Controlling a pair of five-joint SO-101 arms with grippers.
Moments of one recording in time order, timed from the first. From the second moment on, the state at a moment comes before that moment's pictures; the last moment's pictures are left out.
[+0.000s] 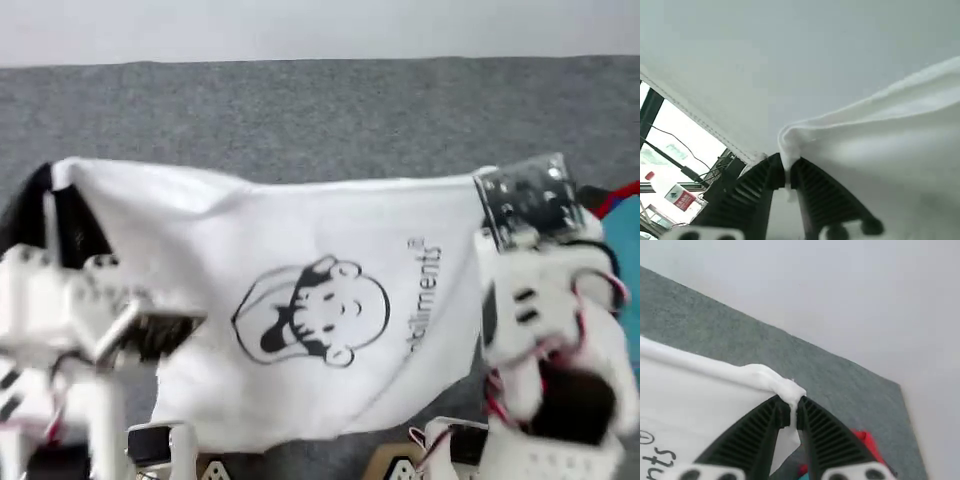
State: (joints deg) left arm -12.9 -79.2 41.9 45.1 -44.0; right arm 6.4 -58.5 23.2 62.8 30.1
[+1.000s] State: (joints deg) left arm -7.1 -51.0 48.8 13.8 -34.2; right arm -0.2 -33.9 33.7 28.0 30.3
